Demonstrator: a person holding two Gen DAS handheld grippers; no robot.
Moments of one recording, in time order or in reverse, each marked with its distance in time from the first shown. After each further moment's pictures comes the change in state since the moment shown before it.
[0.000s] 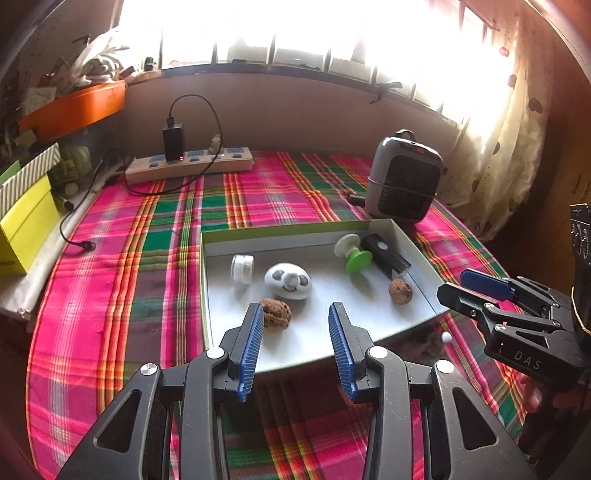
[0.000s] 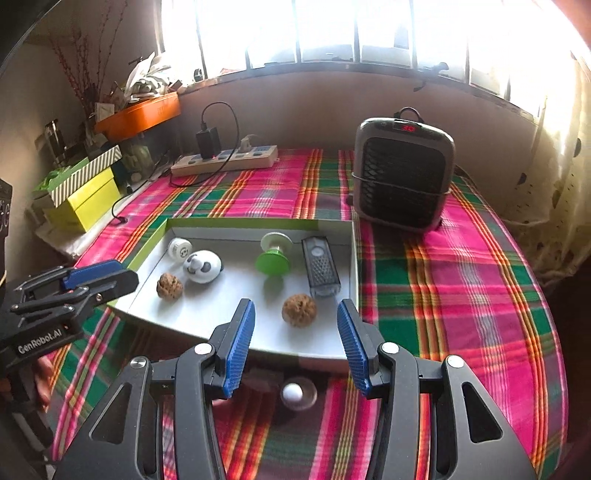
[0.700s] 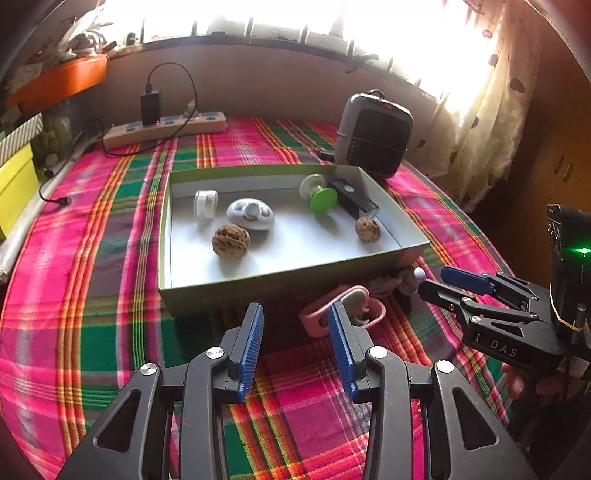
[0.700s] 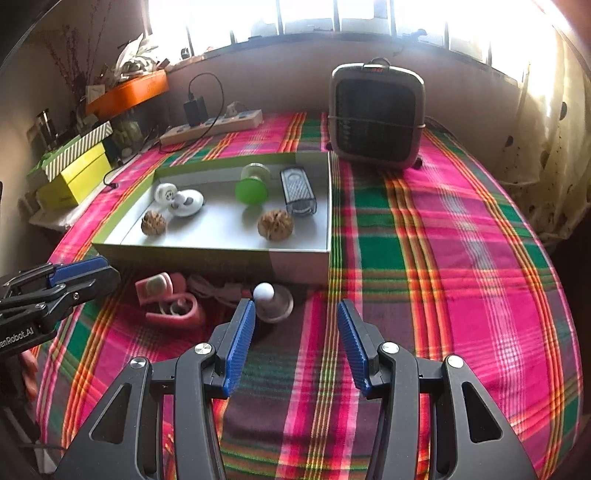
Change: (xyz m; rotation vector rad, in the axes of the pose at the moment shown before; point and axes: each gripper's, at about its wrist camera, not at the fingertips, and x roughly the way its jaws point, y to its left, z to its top) left arm 0.002 -0.016 -0.044 0.007 0.085 -0.082; right arm -0.003 -0.015 -0.055 0.036 0.080 -0.020
